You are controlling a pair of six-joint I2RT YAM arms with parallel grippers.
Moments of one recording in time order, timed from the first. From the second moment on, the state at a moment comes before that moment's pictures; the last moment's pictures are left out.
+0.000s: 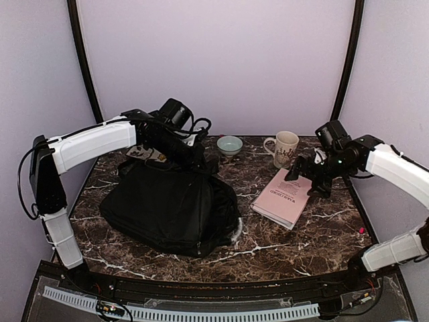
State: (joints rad) left arm -0.72 1.81 1.68 -0.81 0.40 -0.50; right arm 0.45 1.26 1.09 -0.84 -0.21 0.81
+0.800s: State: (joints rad) left arm -0.72 1.81 1.61 -0.78 0.43 -0.49; right arm 0.40 1.33 0.71 -0.54 -0.32 0.91
